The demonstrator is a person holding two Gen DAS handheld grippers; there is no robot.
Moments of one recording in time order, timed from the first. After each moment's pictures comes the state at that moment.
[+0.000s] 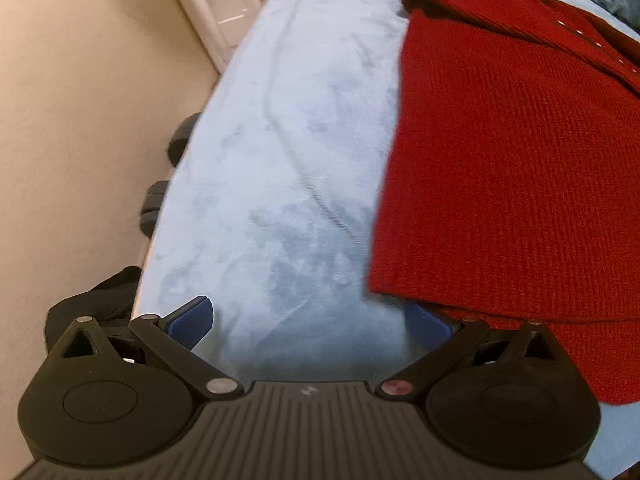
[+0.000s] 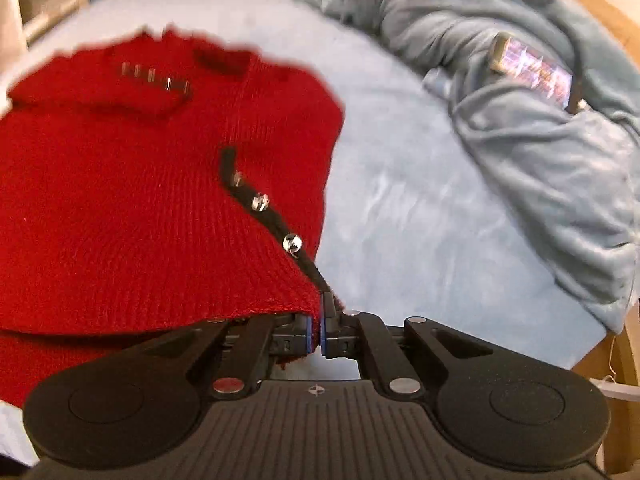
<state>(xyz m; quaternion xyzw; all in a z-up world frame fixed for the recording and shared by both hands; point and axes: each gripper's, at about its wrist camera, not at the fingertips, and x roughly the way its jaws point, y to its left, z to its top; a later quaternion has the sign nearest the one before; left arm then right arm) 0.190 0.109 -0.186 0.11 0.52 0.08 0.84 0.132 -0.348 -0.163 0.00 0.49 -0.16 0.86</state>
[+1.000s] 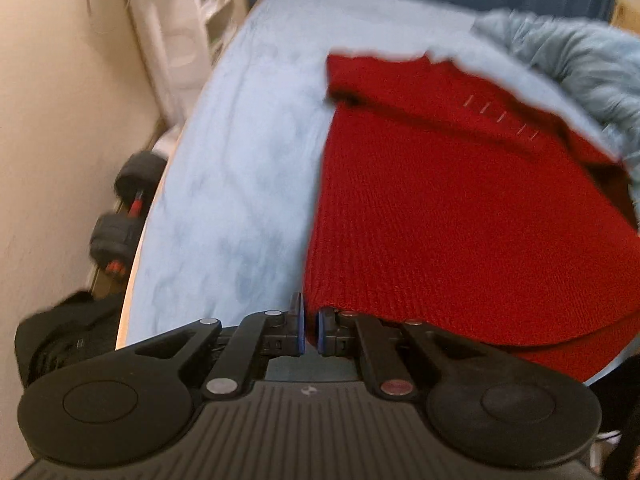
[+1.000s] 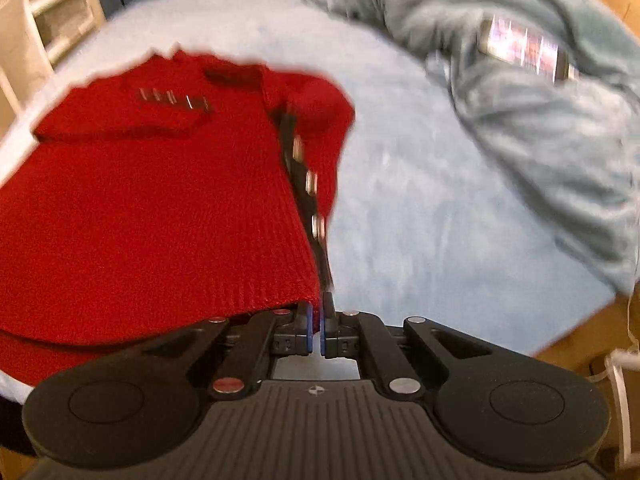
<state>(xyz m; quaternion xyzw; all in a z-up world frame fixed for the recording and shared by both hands) 0.125 0.107 -0.109 0.05 0.49 -0.02 0.87 0.072 -0.369 -0.150 0.07 0.52 -0.11 0.84</state>
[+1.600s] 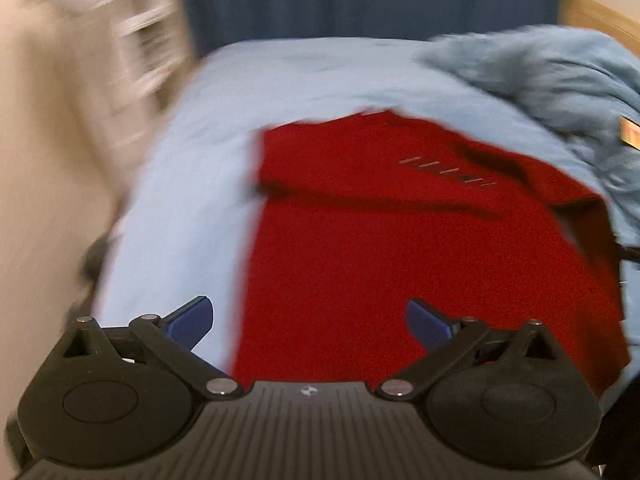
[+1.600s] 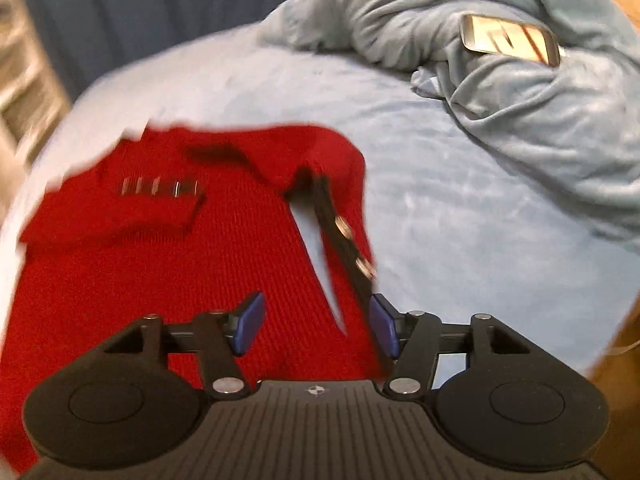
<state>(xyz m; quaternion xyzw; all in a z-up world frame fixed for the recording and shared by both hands) 0.199 -0.003 -0.062 0.10 0.40 -0.12 0.90 0.163 -0.367 -0.143 0.22 0.39 -0.19 0.88</state>
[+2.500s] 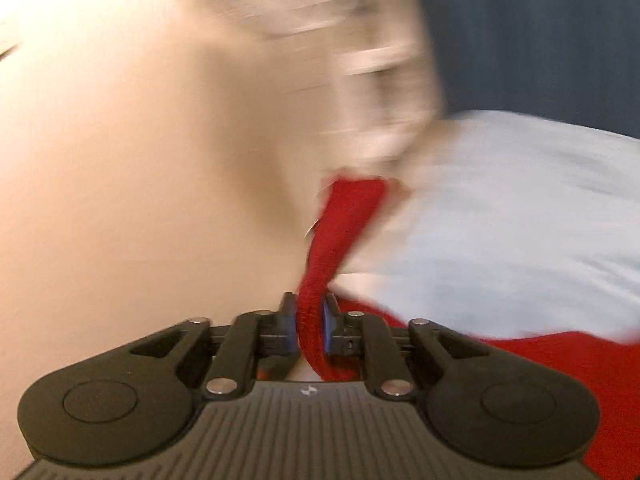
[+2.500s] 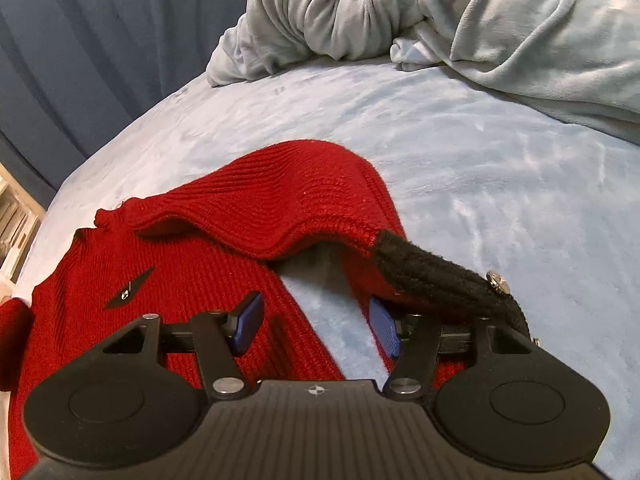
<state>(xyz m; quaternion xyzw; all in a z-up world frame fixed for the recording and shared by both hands) 0.495 0.148 -0.075 0.06 0.32 0.32 0.89 0.230 -0.408 -0.227 0.30 0.32 -0.22 0.87</state>
